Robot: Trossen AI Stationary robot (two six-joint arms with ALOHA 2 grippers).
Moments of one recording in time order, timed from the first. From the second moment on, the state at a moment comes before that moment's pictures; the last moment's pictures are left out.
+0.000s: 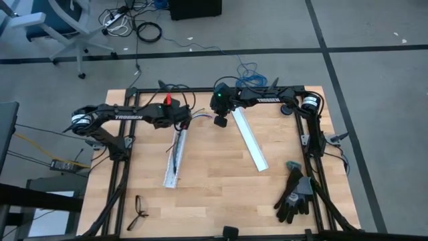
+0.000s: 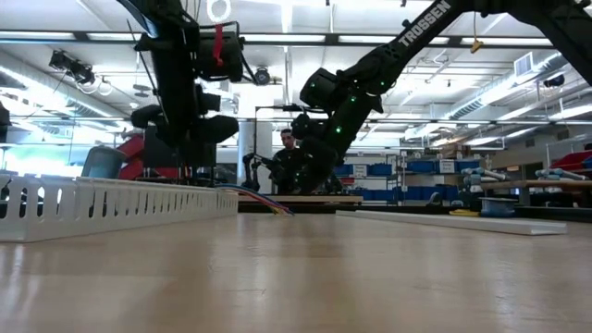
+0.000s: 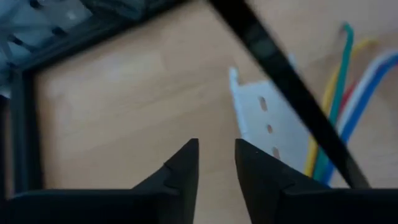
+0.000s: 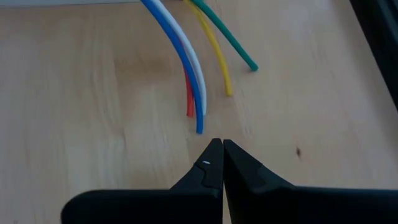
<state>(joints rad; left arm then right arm) 0.30 1.49 0.96 -0.78 -0.58 -0.84 -0.44 2.03 1.42 -0.31 -0.10 -0.20</state>
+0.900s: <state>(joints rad) 0.31 1.66 0.96 -0.72 -0.46 -0.64 -0.44 2.03 1.42 -0.34 -0.13 -0.21</state>
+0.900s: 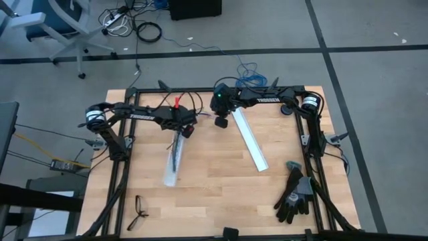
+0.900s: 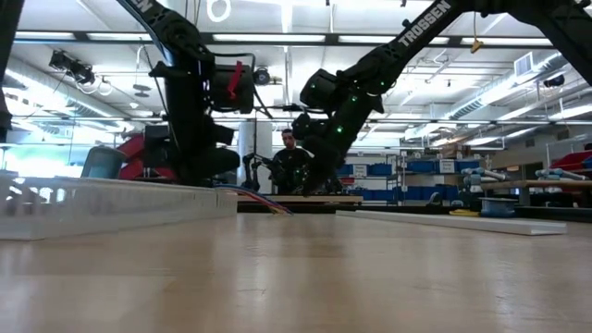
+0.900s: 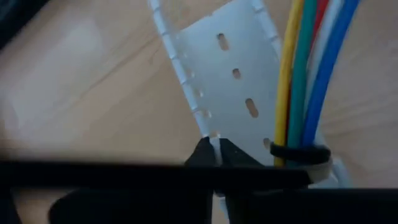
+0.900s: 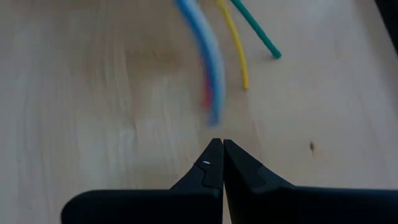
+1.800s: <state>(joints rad) 0.31 1.67 0.96 -0.49 -0.32 -0.03 -0.17 2.04 1.42 -0.18 -0.08 -0.30</state>
